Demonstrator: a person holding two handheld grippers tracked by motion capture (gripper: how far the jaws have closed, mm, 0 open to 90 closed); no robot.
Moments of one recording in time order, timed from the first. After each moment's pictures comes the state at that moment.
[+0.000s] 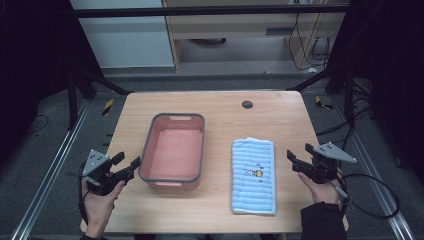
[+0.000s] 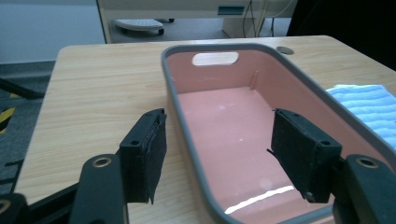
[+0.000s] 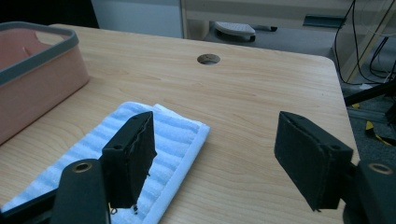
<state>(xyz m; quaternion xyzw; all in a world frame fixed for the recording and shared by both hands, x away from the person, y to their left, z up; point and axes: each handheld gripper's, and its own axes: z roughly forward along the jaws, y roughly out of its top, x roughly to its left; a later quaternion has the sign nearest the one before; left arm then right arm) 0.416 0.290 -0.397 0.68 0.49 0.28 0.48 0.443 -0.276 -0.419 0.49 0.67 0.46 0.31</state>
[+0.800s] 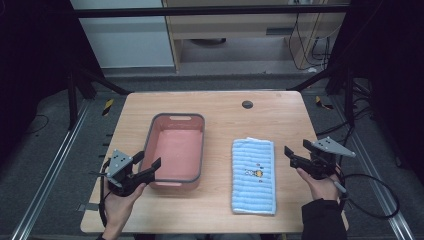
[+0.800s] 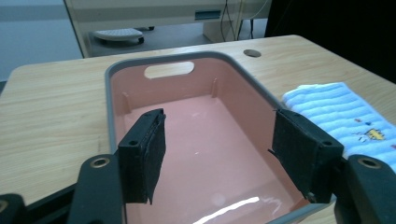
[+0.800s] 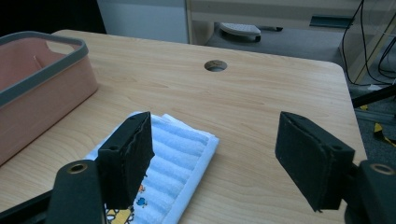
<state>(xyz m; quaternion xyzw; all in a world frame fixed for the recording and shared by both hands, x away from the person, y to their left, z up) 0.413 0.237 -0.390 0.70 0.45 0.27 0.49 0.451 -0.268 -0.405 0.49 0.67 0.46 0.30</state>
